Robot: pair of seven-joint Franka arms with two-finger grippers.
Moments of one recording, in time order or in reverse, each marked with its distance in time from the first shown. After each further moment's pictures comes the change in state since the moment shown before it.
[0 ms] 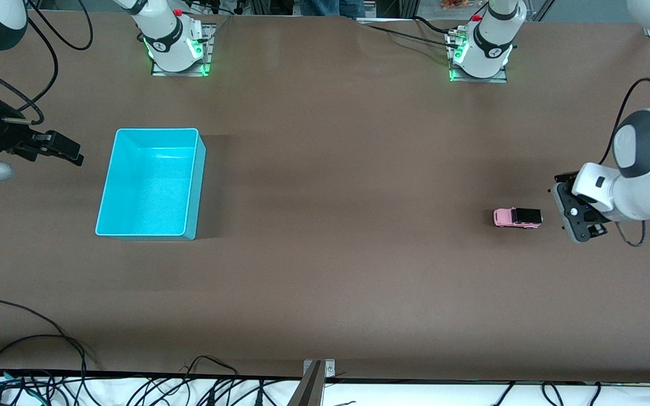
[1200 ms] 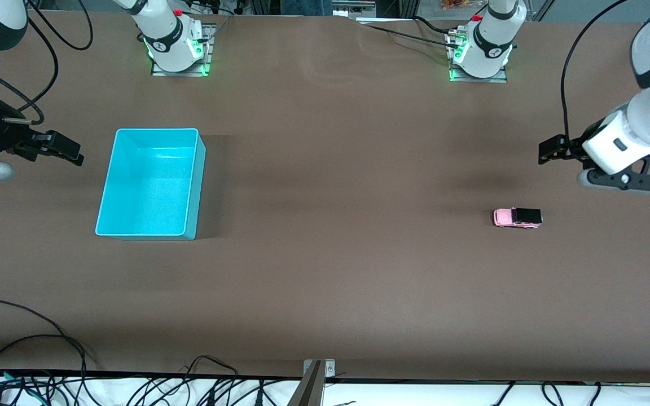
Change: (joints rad) left arm -0.098 -0.304 -0.006 -0.063 -0.046 -0.216 -1.256; right arm 0.000 0.000 0.000 0.000 0.000 0.000 0.000
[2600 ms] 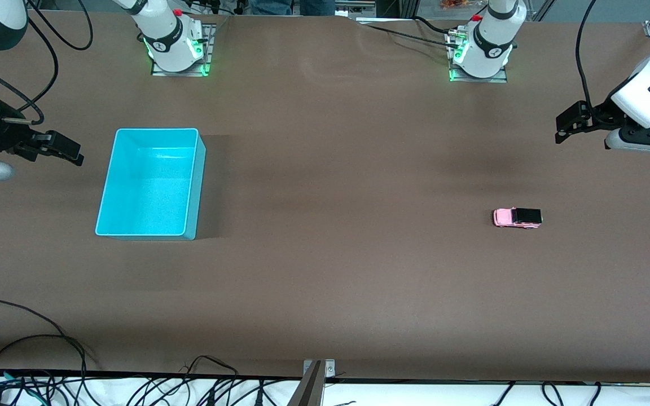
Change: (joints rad) left arm -0.009 -0.160 0.000 -0.008 0.000 -0.002 -0.064; right arm 0.000 0.000 0.000 0.000 0.000 0.000 0.000
